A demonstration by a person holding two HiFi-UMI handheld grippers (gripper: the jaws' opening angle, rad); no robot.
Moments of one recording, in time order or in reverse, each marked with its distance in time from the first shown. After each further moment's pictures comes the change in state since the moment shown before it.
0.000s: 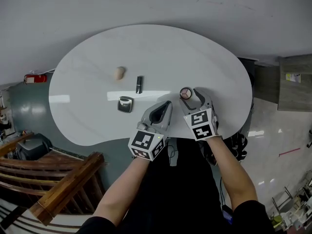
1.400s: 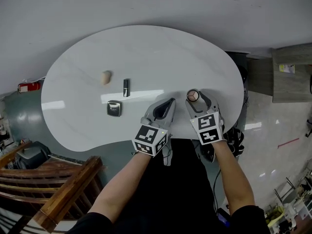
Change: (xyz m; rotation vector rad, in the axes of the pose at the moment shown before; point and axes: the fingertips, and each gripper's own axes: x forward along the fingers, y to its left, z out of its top) left arm 0.050 -0.036 -0.018 0.007 0.060 -0.107; right arm -0.038 -0.047 -0.037 0.045 0.039 -0.067
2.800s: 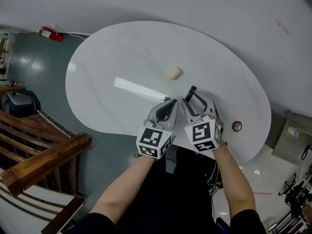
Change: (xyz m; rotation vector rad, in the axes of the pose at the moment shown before) left arm -0.168 0.175 0.028 -0.132 -0.216 0.391; right arm 0.068 0.224 0.180 -0.516 -0.214 0.233
